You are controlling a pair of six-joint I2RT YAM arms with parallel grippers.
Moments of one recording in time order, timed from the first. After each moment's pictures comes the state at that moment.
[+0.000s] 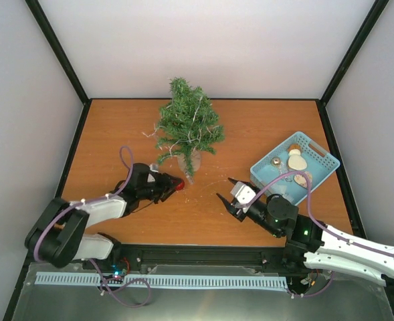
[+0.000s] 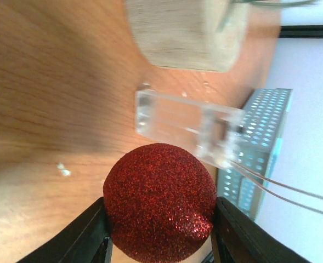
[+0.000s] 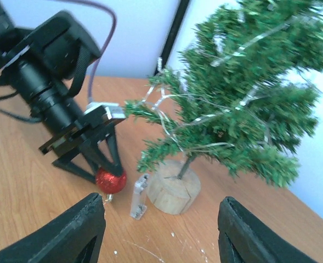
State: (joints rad) left arm -0.46 1.35 0.37 0.33 0.46 -1.24; right arm 1.17 0.55 0.44 -0.01 0.36 -0.27
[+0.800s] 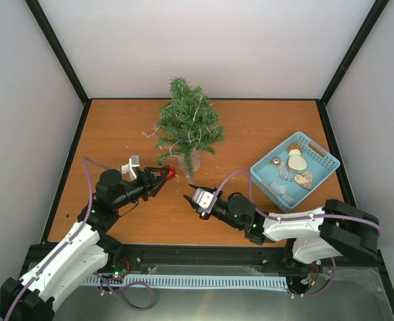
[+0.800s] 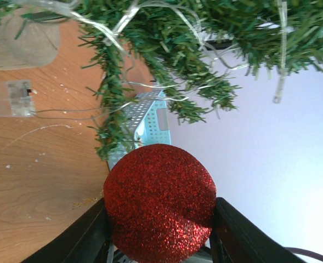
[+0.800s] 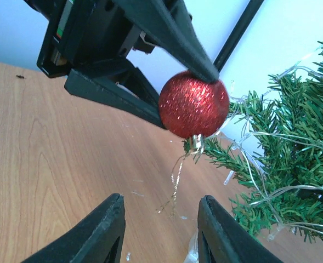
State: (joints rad) left arm -0.46 0.65 0.39 0.03 0.45 -1.37; right arm 1.17 1.29 0.37 0.87 0.15 -0.45
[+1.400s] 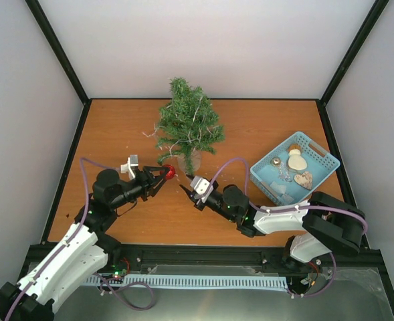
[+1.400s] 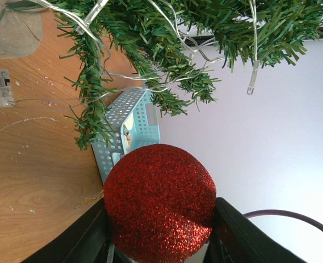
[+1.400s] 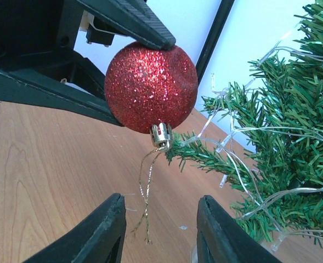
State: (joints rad) left arm -0.46 0.61 0.43 -0.01 0.48 -1.40; right arm 1.10 1.44 0.44 0.98 0.14 -0.32
